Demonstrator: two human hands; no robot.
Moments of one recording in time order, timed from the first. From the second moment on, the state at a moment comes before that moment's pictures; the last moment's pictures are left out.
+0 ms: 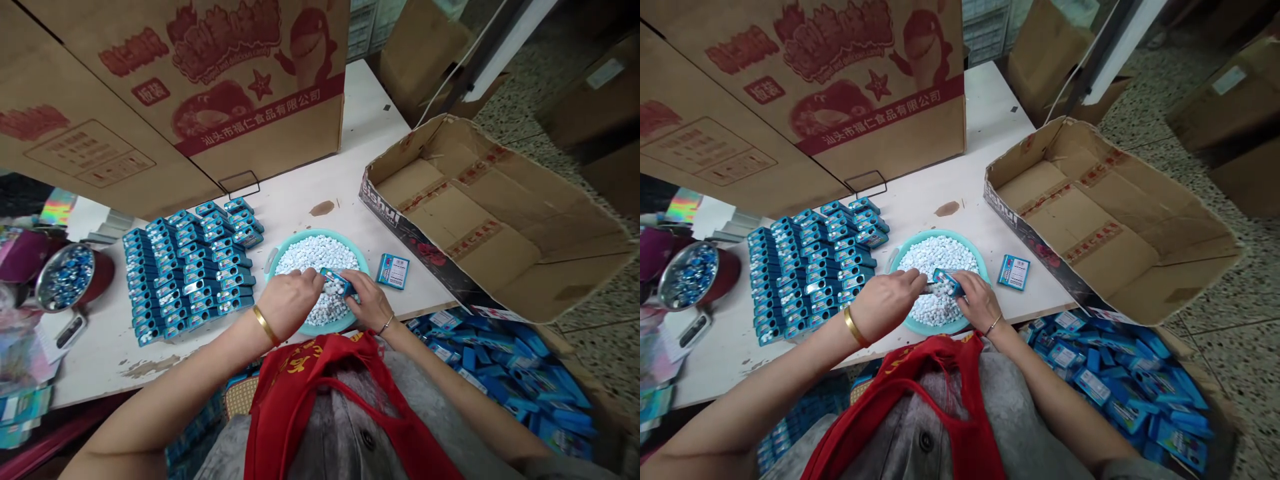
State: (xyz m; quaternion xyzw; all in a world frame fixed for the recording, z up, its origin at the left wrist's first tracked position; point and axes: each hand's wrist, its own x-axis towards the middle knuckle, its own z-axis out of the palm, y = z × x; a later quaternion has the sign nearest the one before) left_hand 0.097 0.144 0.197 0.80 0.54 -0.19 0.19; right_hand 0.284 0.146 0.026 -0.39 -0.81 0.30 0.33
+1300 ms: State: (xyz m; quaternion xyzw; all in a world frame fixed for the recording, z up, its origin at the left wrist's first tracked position) left_hand 0.035 0.121 0.105 0.78 0.53 0.12 0.32; right_hand 0.304 0.149 0.026 -0.47 -0.76 0.30 0.33
